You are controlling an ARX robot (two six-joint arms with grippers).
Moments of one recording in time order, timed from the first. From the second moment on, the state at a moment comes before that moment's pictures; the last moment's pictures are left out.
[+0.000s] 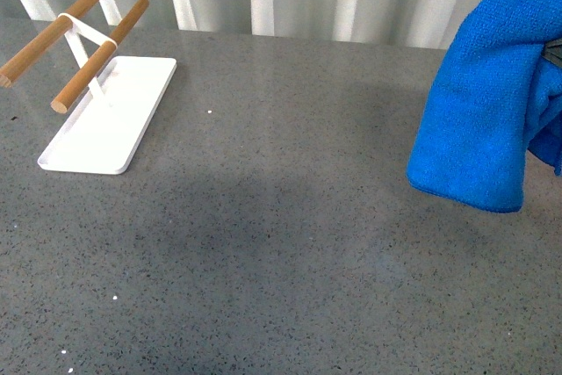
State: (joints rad) left arm 0.03 0.48 0.06 0.42 0.01 -0.01; right arm 0.06 1.49 0.50 0.58 -0.29 0.08
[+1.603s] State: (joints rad) left arm 0.00 0.00 0.02 0.00 0.00 -0.01; right arm 0.12 1.56 0.56 0.42 -0.20 0.05
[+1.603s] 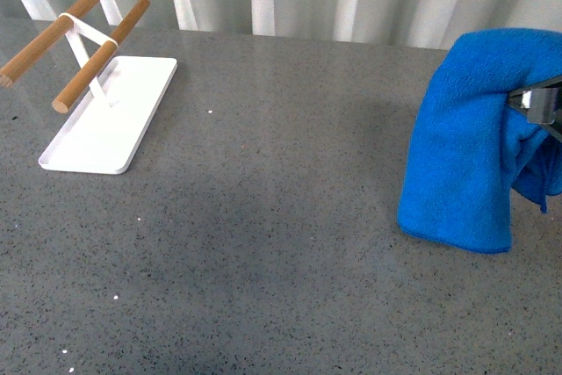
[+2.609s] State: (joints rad) left arm 0.00 0.00 0.02 0.00 0.00 0.00; right arm 0.10 1.99 0.76 0.30 -0.10 -0.04
